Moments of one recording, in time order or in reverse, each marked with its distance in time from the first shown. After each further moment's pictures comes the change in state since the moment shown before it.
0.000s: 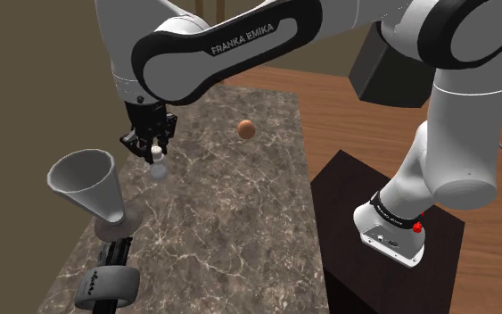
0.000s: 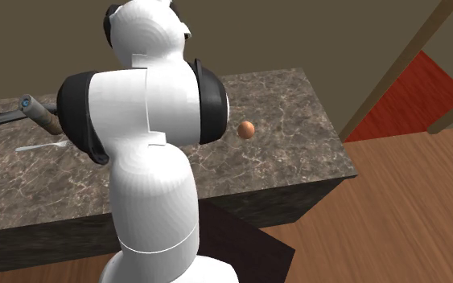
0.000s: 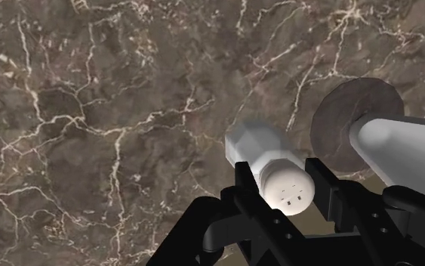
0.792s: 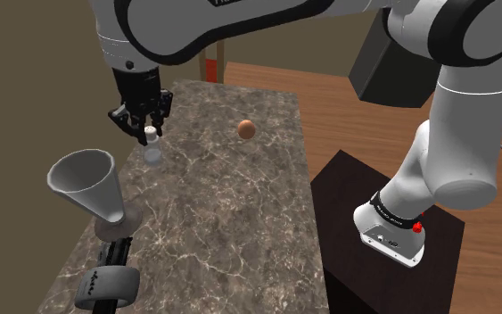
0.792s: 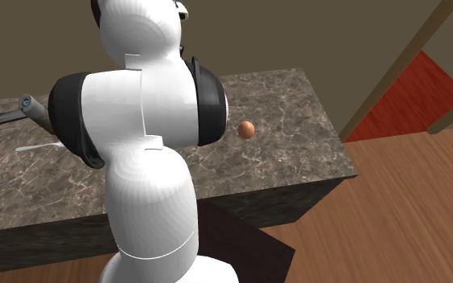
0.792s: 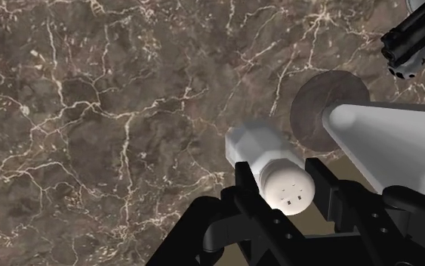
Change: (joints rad) arm 0.001 -0.032 0.007 0.116 0.011 -0.146 -0.003
